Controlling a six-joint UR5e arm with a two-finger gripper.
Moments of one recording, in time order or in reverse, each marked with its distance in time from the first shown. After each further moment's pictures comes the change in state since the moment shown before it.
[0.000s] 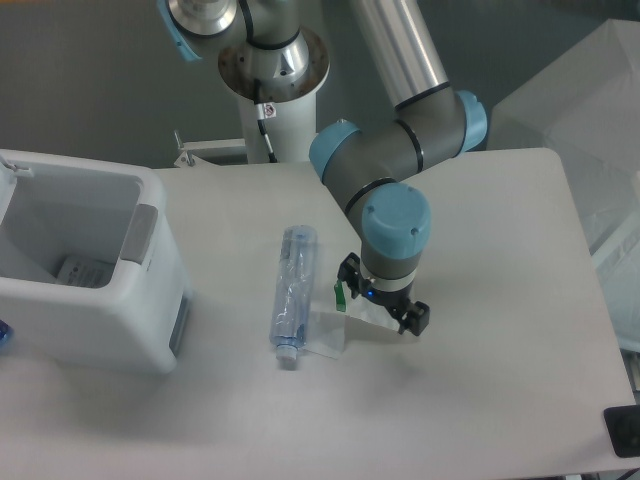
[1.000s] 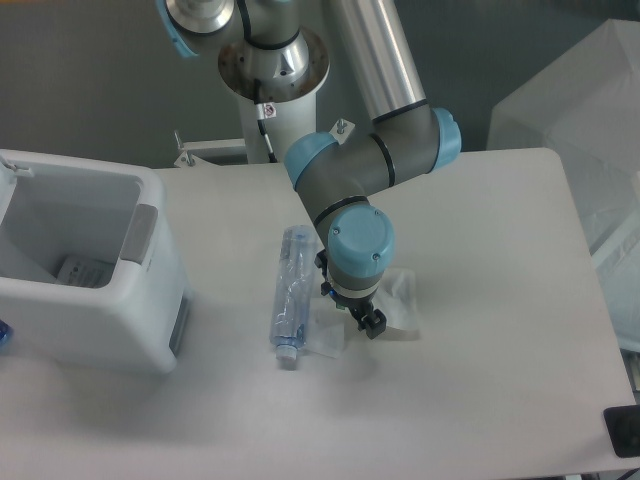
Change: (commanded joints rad) arm -0.029 -0.015 -0.014 -0.045 0.015 0.094
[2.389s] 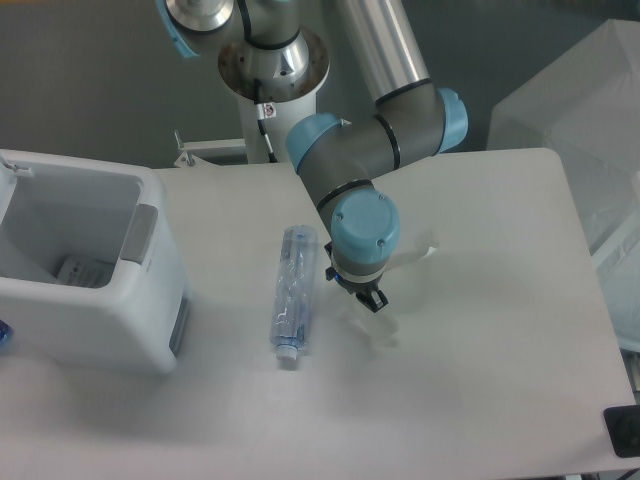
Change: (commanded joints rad) arm 0.032 0.116 0.026 -0.101 0.022 -0.012
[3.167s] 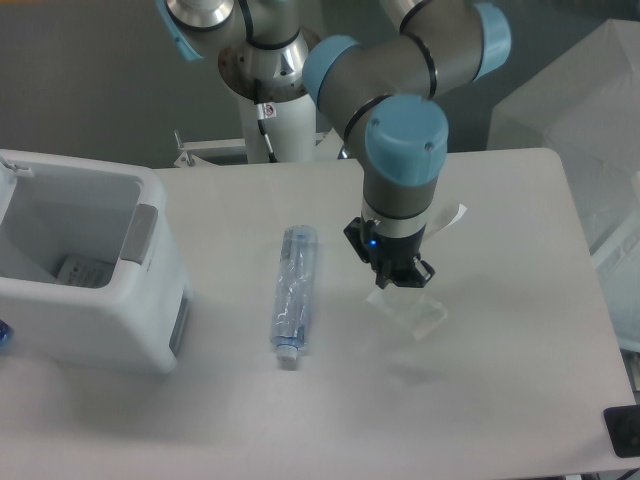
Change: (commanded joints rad) arm 0.035 0.038 0.258 -0.091 -0.080 -0.238
